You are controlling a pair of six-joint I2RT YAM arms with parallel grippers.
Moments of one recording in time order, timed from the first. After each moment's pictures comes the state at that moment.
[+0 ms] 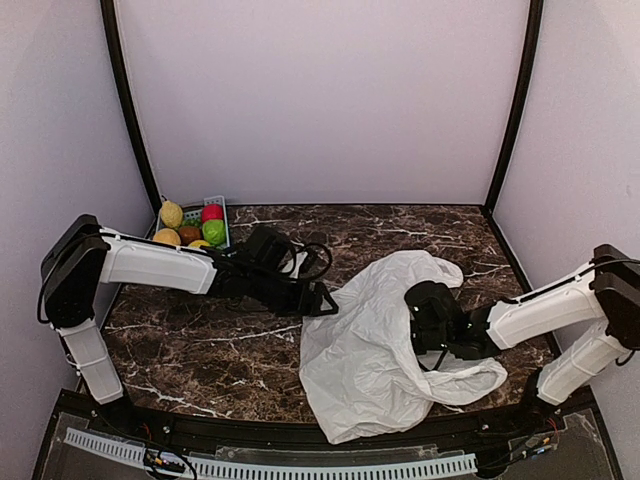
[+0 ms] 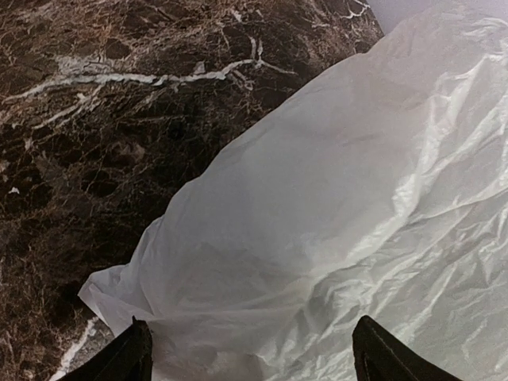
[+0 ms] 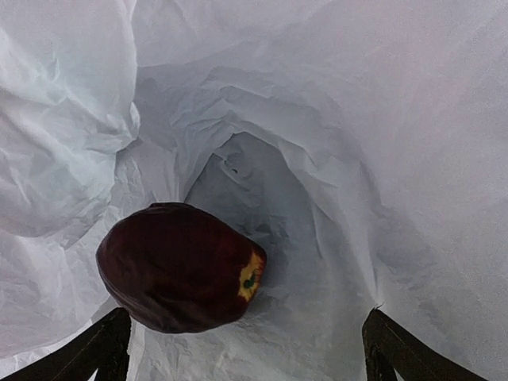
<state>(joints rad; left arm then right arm) -0.84 1.77 1.09 -0.11 0.36 -0.61 0.98 1.44 0.51 0.27 0.01 0.76</state>
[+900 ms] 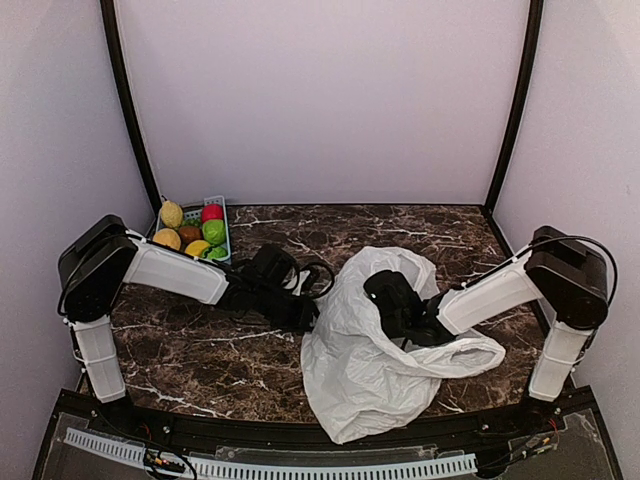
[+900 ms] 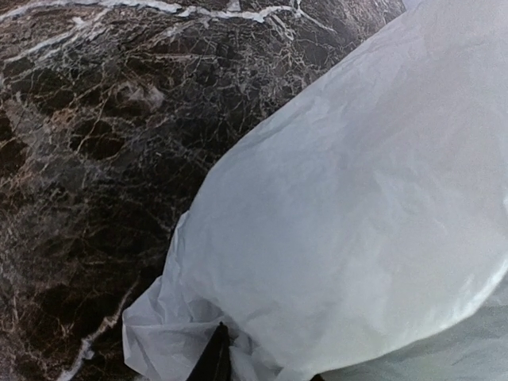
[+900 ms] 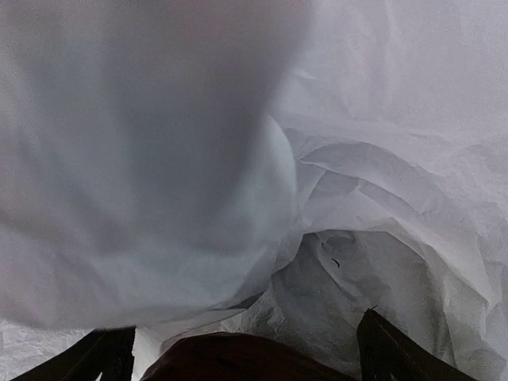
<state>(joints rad) -0.84 1.89 1.05 -0.03 0.41 -0.62 0.98 1.78 0.78 0.35 -0.18 0.64</state>
